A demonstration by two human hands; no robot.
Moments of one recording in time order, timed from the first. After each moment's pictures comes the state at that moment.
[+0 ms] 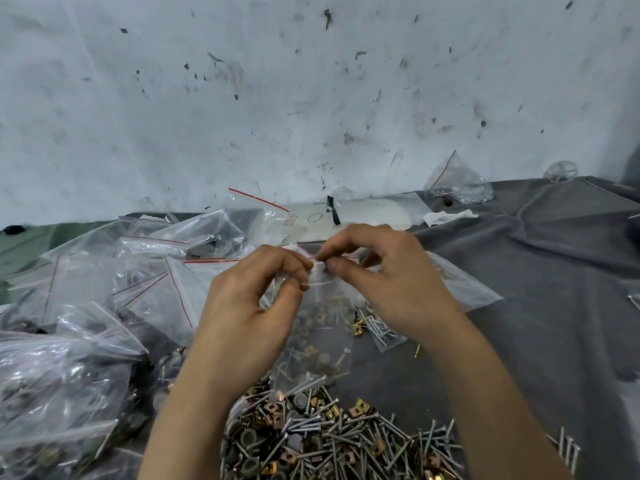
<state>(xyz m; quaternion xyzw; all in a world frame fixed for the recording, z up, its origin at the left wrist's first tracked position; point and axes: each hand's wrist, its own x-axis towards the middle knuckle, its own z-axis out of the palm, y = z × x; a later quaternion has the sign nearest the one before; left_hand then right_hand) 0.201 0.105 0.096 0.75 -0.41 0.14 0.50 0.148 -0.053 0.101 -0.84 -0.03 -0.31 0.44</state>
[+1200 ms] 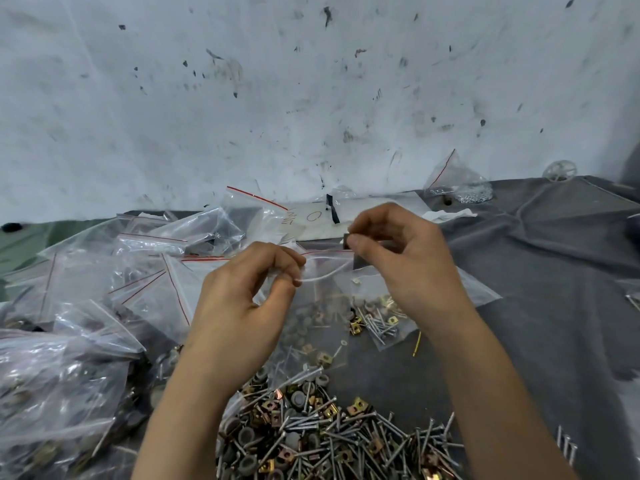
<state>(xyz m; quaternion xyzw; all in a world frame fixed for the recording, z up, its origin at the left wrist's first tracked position) 0.205 0.106 0.094 0.75 -0.39 0.14 0.52 0.152 -0.067 0.098 -0.74 0.01 -0.35 0.57</state>
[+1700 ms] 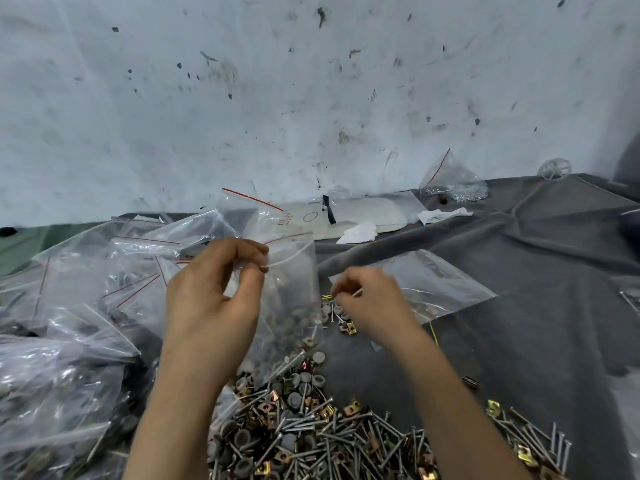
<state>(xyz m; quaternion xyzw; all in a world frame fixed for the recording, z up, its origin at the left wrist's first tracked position) 0.215 0.110 0.091 0.75 -0.29 0.21 0.55 0.184 -0.067 0.044 -0.89 0.14 -0.19 0.40</state>
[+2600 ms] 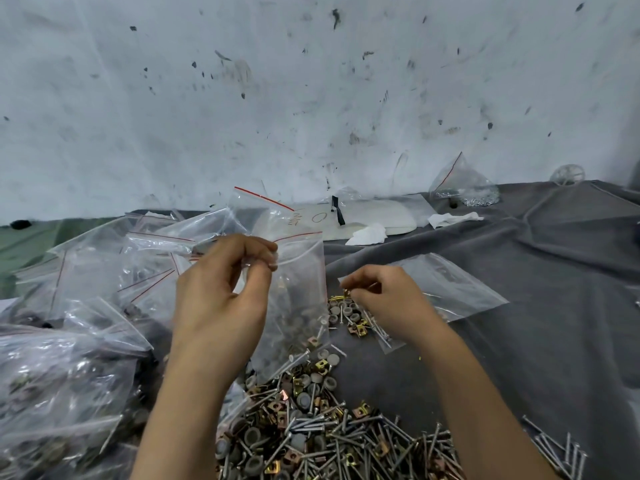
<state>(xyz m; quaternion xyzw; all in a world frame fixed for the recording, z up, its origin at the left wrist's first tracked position) 0.216 0.114 0.093 0.74 -0.28 0.19 0.58 0.182 -0.078 0.046 -0.85 0.11 -0.18 0.48</state>
